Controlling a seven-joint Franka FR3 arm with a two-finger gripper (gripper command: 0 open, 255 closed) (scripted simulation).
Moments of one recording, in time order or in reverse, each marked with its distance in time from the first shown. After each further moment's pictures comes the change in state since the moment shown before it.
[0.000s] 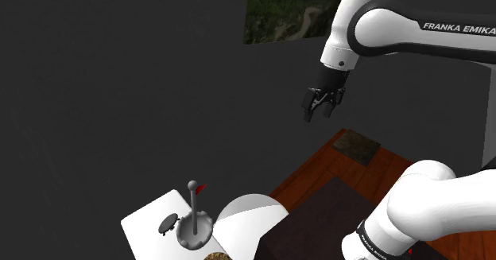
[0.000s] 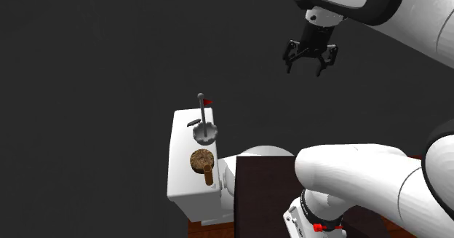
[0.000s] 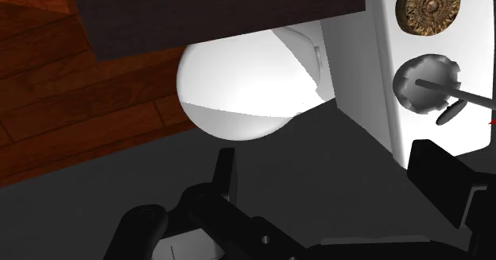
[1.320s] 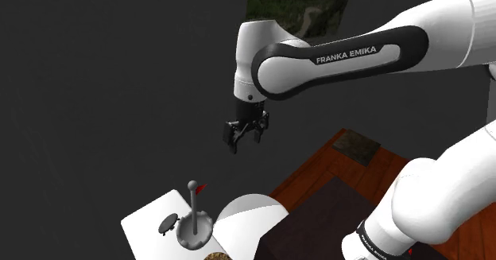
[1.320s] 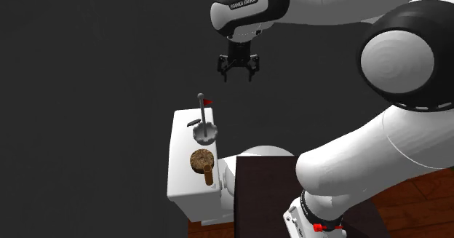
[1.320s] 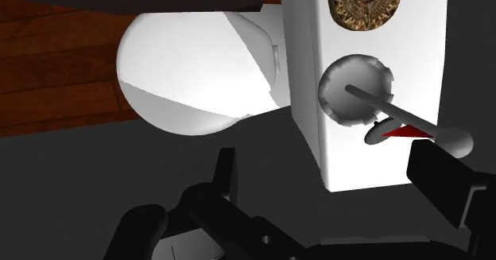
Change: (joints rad) arm 0.121 0.521 0.325 0.214 0.046 0.290 0.240
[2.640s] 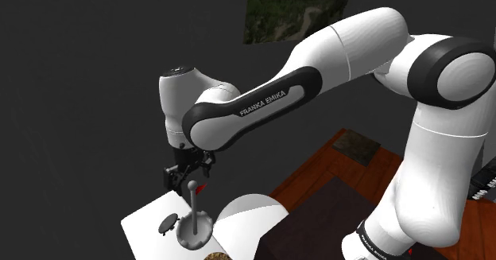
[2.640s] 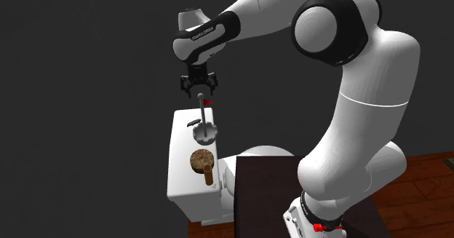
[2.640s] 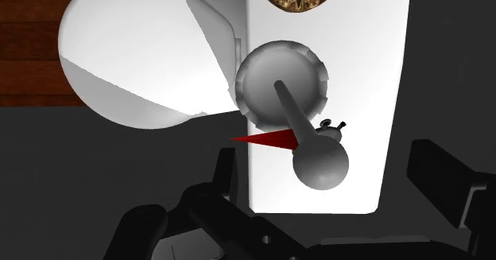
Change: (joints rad) arm 0.133 0.536 0.129 0.317 -0.248 0.137 0.255
